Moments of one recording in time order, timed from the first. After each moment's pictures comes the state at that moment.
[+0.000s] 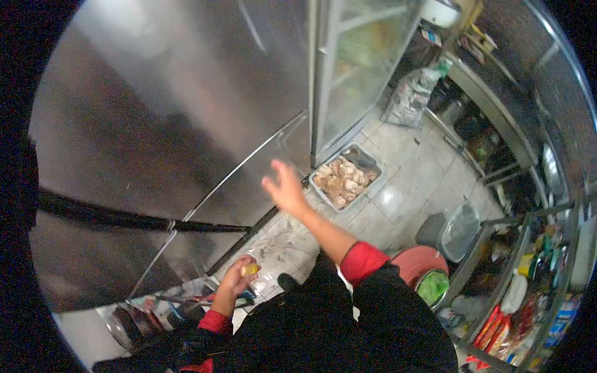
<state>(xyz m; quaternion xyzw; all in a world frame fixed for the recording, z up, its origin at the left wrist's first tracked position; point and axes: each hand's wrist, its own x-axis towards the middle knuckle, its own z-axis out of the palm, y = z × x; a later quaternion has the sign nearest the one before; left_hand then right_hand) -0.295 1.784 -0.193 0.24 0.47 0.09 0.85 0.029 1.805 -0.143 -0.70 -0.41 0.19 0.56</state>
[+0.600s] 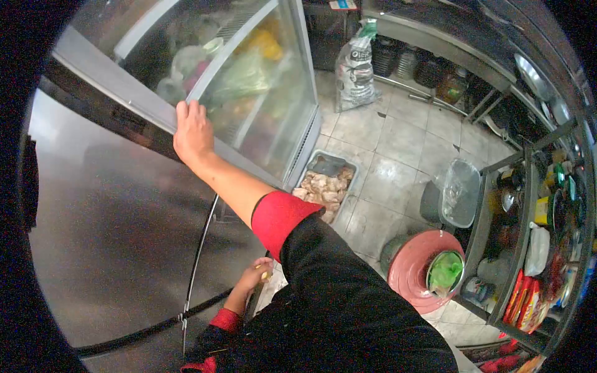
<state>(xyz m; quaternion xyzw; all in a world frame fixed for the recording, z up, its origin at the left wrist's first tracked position) -0.020 1.834 -0.181 0.57 0.42 -0.20 0.68 0.291 1.916 0.058 -0.74 -0.31 -0.13 0.59</state>
